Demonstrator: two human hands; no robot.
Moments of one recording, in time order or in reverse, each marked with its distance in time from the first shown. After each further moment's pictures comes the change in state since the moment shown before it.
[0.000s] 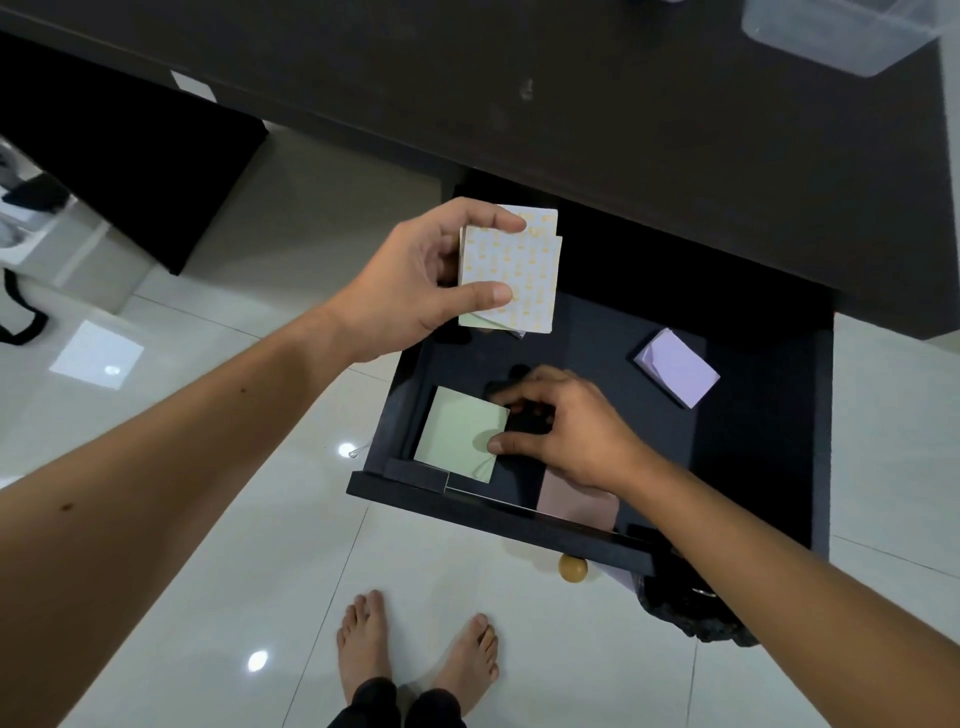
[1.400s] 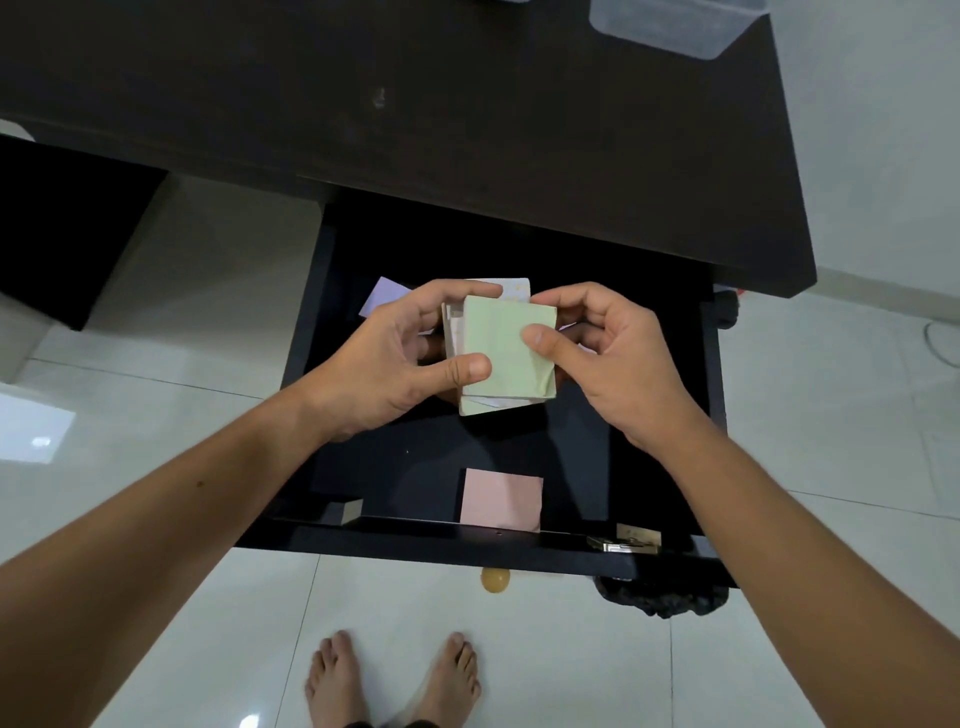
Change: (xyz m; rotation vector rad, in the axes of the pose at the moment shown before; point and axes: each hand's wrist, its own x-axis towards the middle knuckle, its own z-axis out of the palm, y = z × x) left_hand 0.003 -0.014 0.074 -0.192 -0.239 -0.090; right_hand -0.038 0.016 -0.094 0.549 0.452 0.064
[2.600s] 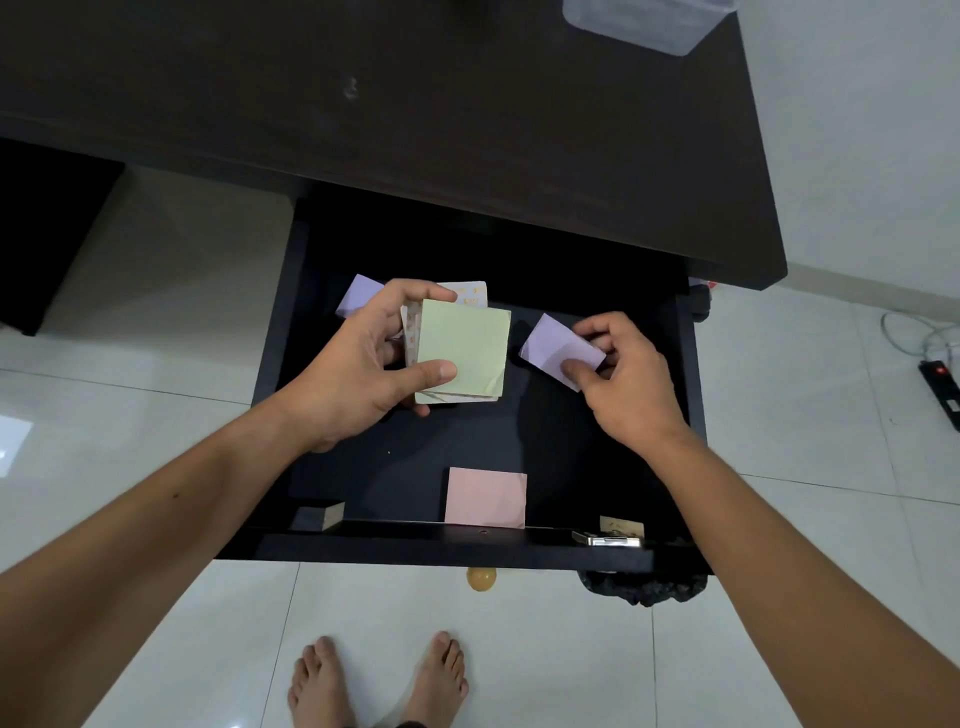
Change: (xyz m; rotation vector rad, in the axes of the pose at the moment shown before) left_hand 0.002 -0.022 -0.002 -0.003 0.101 -0.069; right_hand -0.007 0.050 -0.025 -0.473 0.222 0.174
